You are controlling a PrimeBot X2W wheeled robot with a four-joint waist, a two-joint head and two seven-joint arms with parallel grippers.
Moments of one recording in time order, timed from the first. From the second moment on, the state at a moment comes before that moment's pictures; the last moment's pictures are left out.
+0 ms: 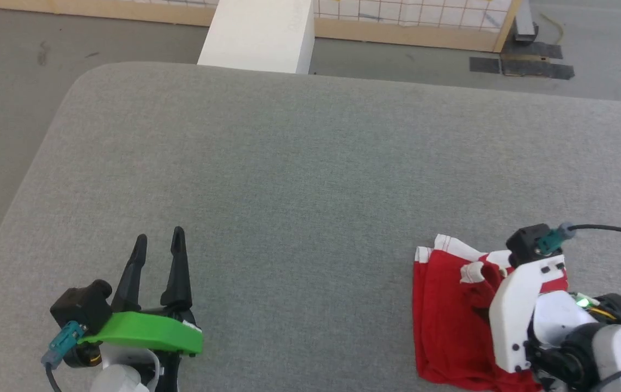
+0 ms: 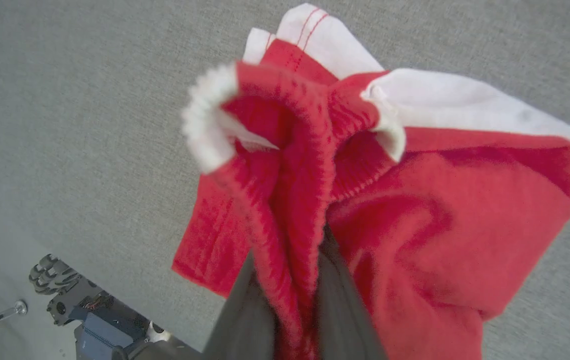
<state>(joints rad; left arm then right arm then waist) -0.08 0.07 -0.02 0.15 -0.44 -0.12 -0.26 -0.10 -0.16 0.06 -0.12 0.32 0.13 1.06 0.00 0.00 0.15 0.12</state>
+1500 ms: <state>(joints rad) -0.08 0.08 -0.01 0.12 -0.41 -0.12 -0.26 -0.02 -0.10 -0.06 -0.21 0.11 0.13 0.80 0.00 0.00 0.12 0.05</state>
